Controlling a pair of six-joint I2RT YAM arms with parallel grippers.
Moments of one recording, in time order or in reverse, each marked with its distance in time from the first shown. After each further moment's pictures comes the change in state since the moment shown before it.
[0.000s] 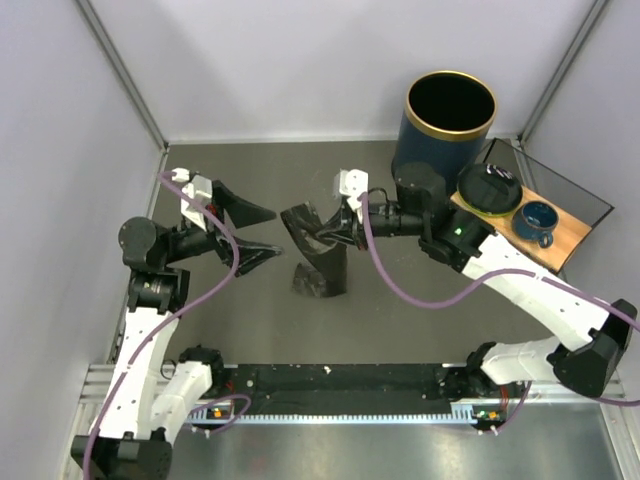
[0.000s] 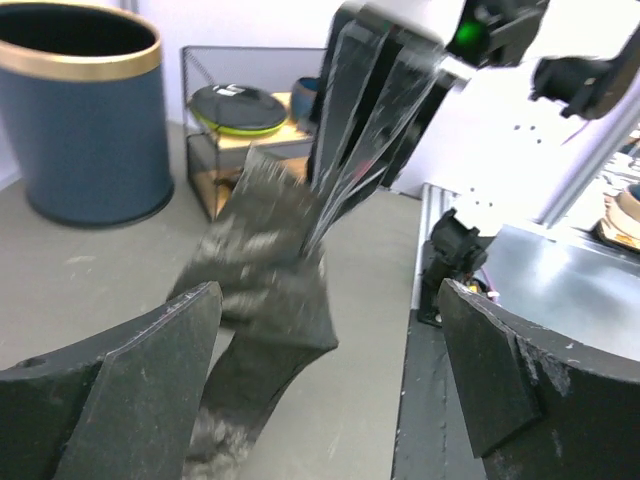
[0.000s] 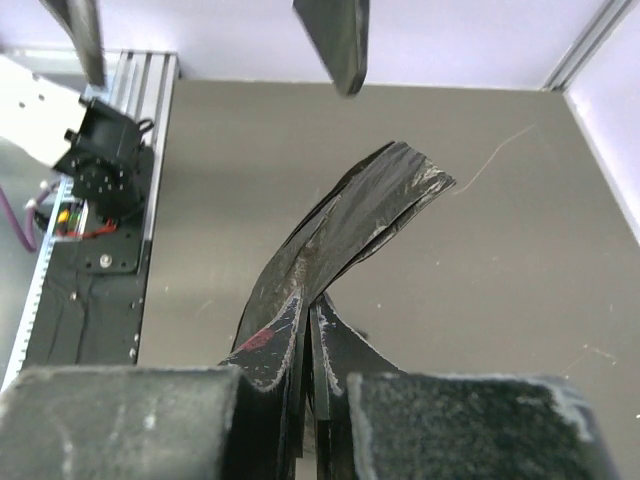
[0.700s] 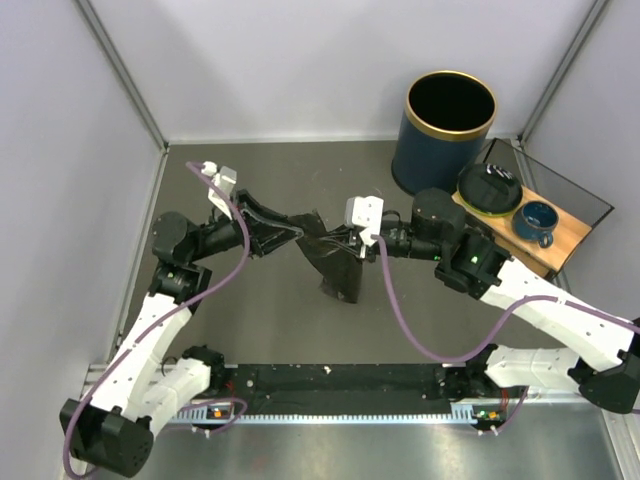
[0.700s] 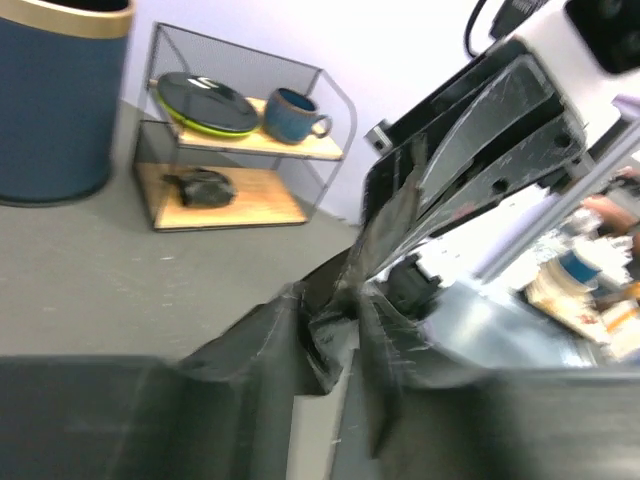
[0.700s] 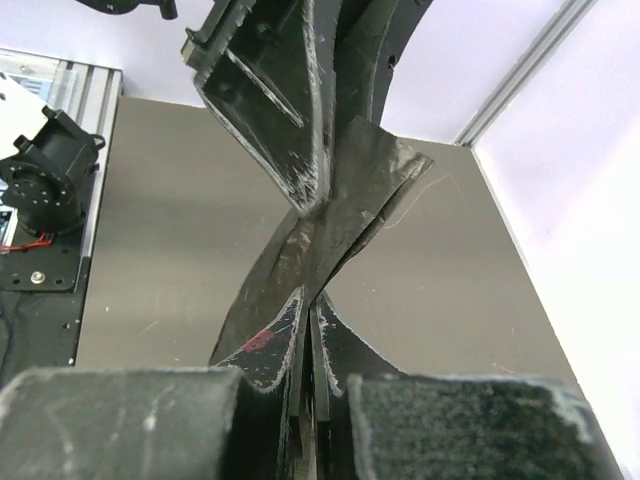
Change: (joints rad) left arm -0.217 0.074 -0.075 0.114 -0.250 -0.183; right arm 0.109 -0.169 -0.169 0.120 0.181 -0.115
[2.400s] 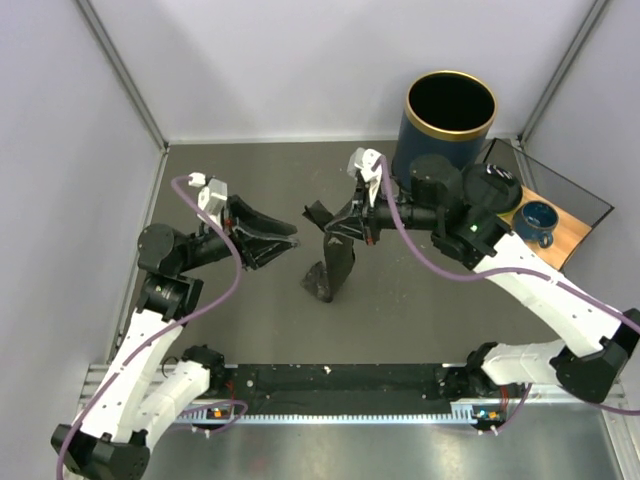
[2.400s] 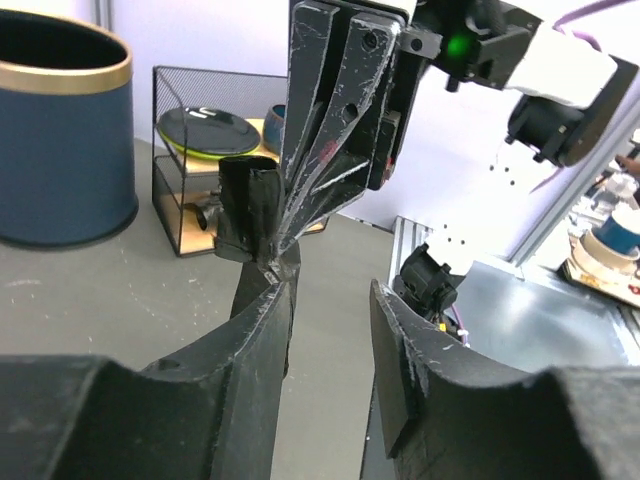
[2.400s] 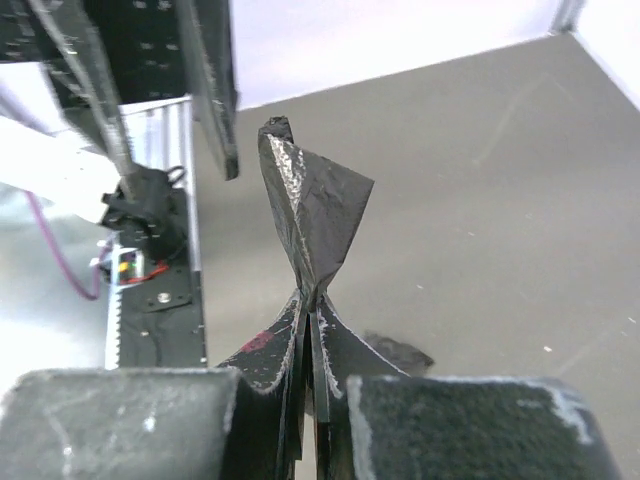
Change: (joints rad) left arm -0.041 -0.077 0.037 -0.095 -0.021 0.127; right arm -0.146 0.140 0.198 -0.205 -0.110 0.344
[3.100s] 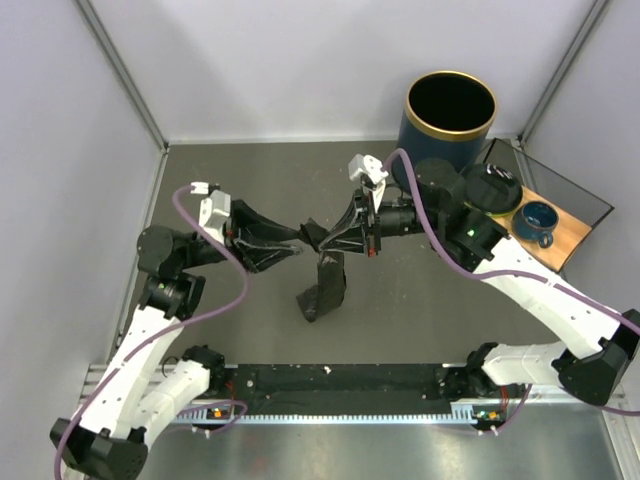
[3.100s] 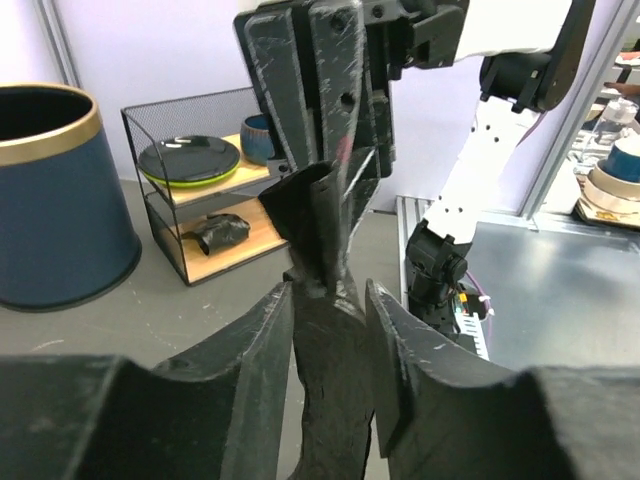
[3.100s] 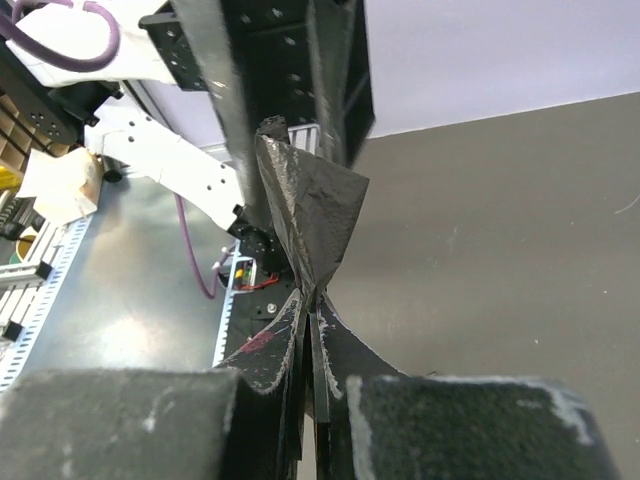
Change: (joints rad) left arm -0.027 0.029 -0.004 0.165 0.134 0.080; right arm -0.002 -0.032 -0.071 0.178 -0.293 0.189
